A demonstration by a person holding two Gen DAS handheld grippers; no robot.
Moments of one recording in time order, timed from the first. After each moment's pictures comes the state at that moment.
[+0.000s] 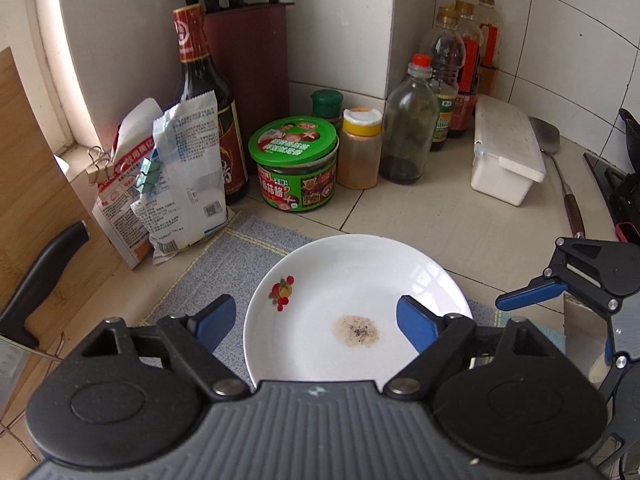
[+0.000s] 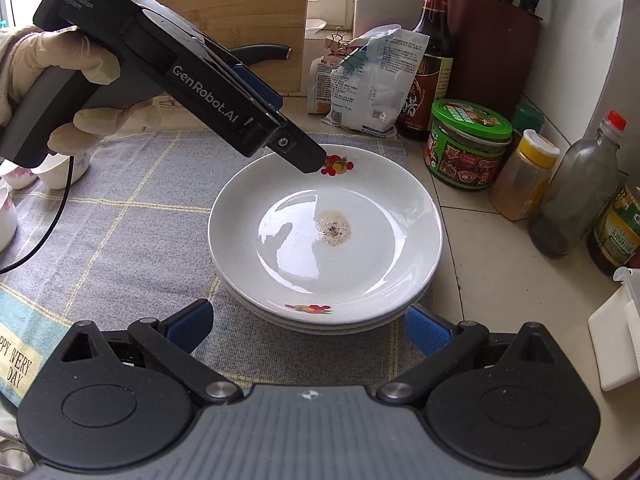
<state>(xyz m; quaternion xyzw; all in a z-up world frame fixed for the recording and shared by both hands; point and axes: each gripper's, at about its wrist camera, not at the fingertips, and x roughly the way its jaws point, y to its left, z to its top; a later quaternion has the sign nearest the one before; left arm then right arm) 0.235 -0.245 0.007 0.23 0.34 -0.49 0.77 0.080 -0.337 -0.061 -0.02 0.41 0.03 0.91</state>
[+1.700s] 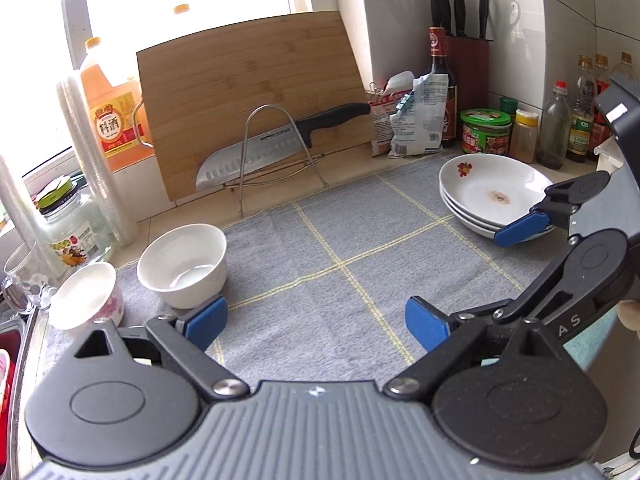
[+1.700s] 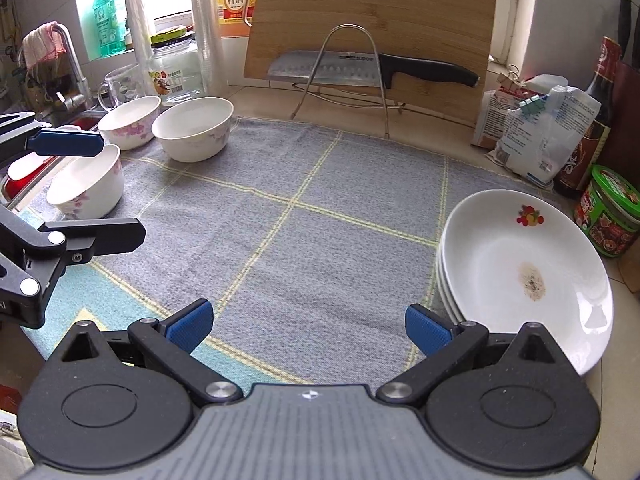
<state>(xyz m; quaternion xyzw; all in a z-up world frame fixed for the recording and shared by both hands) 0.089 0.001 -0.011 0.14 0.31 -0.20 0.92 0.089 -0.201 -0.064 -0.07 0.40 0.17 0.90</state>
